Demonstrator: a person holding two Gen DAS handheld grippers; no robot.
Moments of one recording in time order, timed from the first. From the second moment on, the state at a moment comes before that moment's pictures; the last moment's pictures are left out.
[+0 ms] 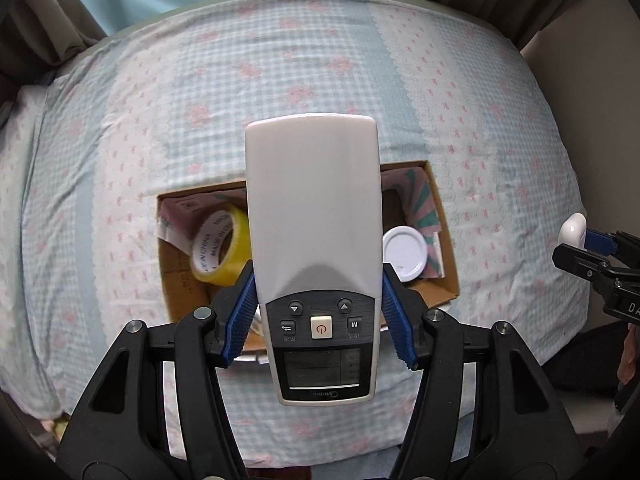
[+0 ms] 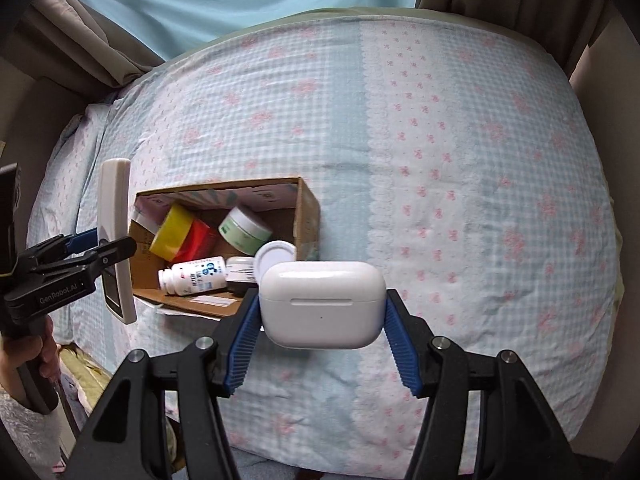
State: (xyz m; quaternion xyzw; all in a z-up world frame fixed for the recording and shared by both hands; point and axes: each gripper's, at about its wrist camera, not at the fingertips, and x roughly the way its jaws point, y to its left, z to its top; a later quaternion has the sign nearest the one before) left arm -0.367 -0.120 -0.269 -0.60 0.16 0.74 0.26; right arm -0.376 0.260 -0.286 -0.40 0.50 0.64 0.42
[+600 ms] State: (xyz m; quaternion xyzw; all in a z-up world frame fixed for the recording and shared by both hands) left arm -0.397 -0.118 -0.346 -0.61 0.30 0.63 0.38; right arm -0.481 0.297 -0.337 -0.40 0.54 0.59 0.44
